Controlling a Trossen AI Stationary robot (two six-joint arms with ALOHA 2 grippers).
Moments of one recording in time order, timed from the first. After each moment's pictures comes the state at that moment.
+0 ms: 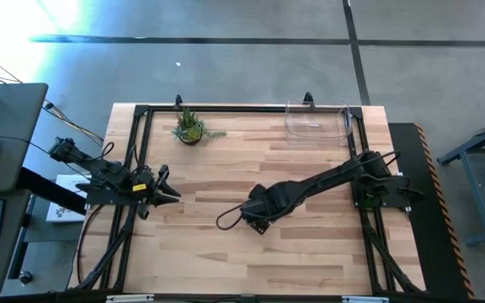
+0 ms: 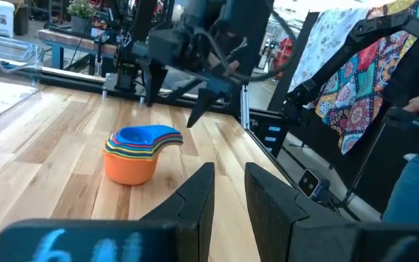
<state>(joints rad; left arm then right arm) -0.46 0.04 0.03 -0.02 -0.21 -0.24 0.31 1.99 1.72 -1.22 0.15 0.99</state>
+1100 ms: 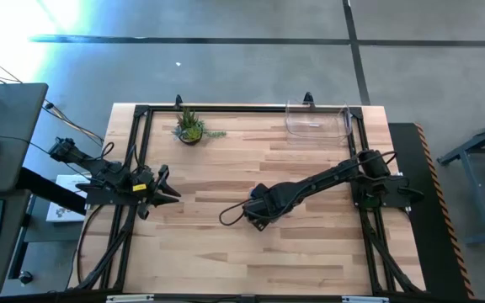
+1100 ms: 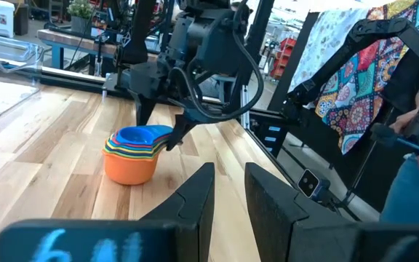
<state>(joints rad) -0.46 0.04 0.03 -0.02 -0.21 -0.24 0.28 1.99 1.51 -0.99 0.17 1.01</state>
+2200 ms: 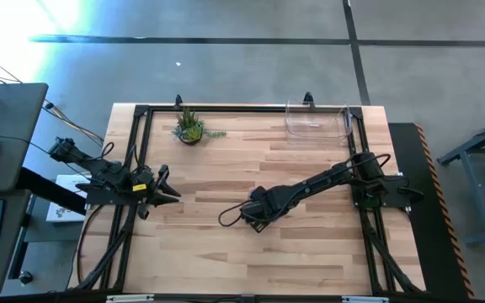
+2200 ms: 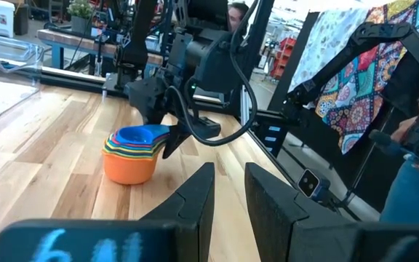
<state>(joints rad) -0.46 0.04 0.03 -0.02 -0.21 -0.24 0.28 2.05 1.51 -0.97 0.13 1.07</state>
